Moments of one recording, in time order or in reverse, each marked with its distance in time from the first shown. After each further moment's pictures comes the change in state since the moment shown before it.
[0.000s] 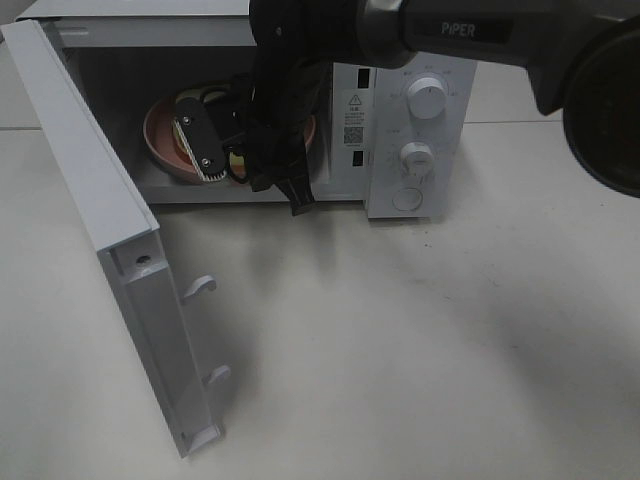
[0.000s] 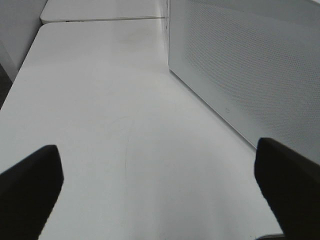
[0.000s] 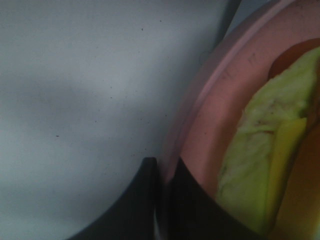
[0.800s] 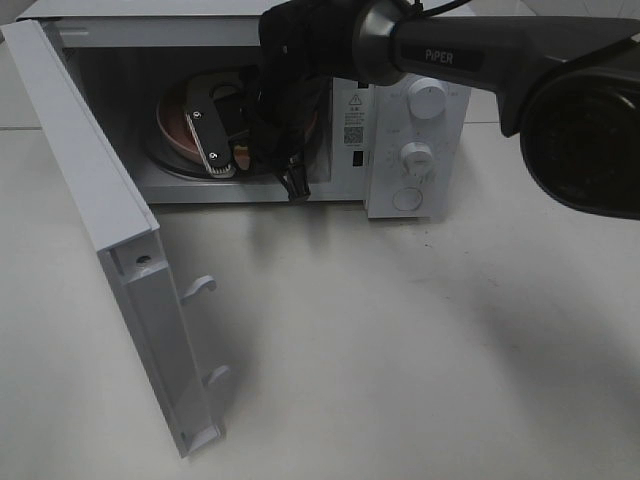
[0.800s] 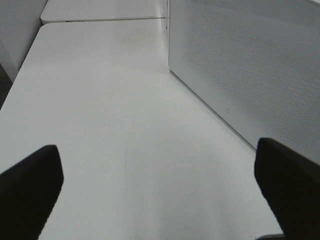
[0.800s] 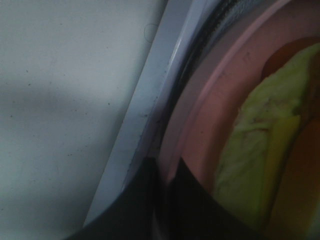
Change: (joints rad) left arm 0.000 0.000 0.000 0.000 0.000 0.000; right arm -0.035 0.095 -0.102 -0.038 -0.095 0.024
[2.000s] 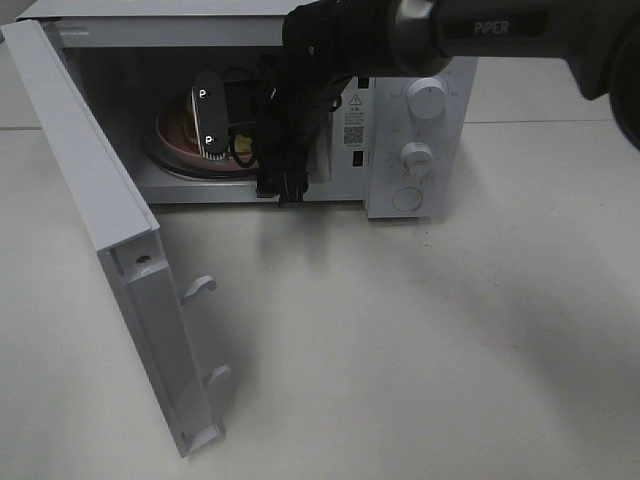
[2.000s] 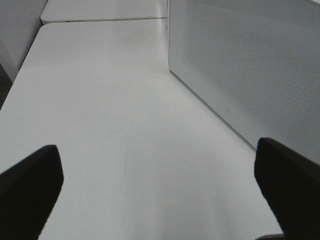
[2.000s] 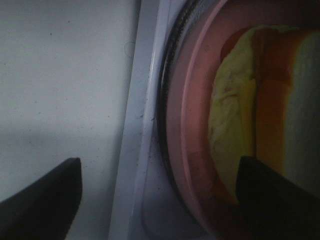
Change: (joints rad) left arm 0.000 0.000 0.000 0.000 0.000 0.000; right arm 0.000 -0.170 0.305 0.034 -0.231 0.180
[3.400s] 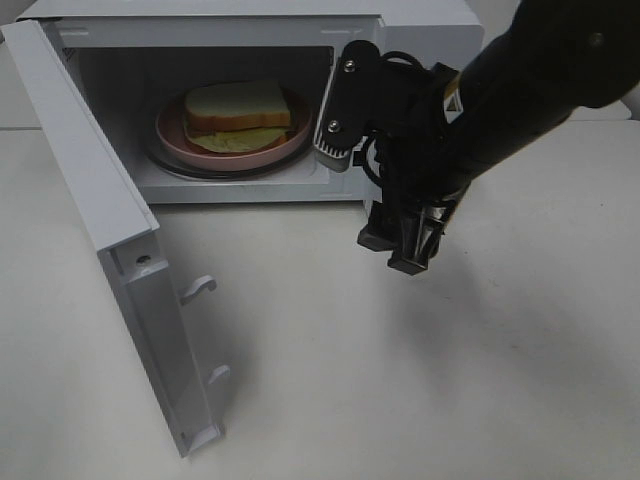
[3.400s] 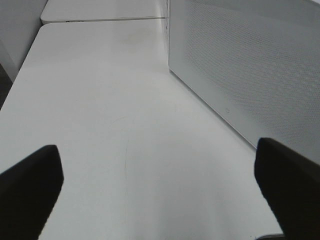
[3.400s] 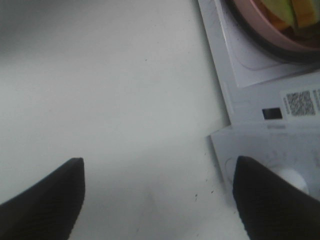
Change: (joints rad) left arm 0.000 0.000 0.000 0.000 0.000 0.000; right arm 0.001 -0.708 0.812 -0.049 -0.065 0.508
